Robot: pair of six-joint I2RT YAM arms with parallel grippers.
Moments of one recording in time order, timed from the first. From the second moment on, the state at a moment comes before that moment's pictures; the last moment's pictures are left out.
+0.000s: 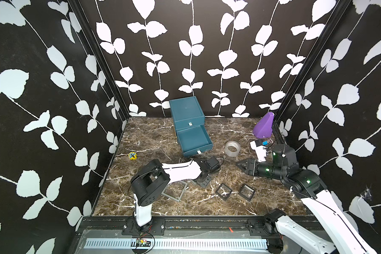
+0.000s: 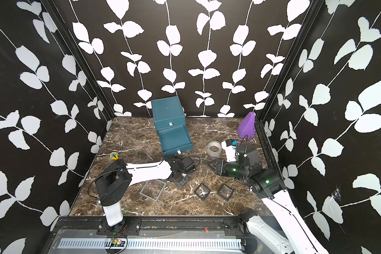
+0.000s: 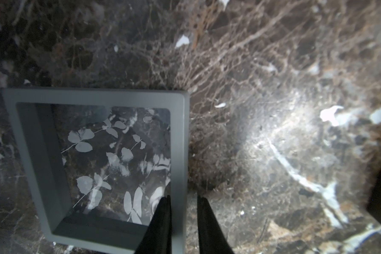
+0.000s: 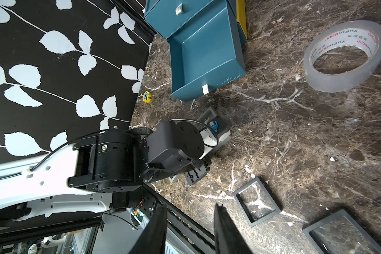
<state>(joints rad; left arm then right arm) -1.02 1.85 1.19 -0.74 -0.19 -0.23 0.46 0.81 1.05 -0.86 -0.42 0.58</state>
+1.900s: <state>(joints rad) -0.79 1.98 2.00 -1.27 -0.21 0.31 0.37 0.94 1.23 -0.77 -0.31 0.59</state>
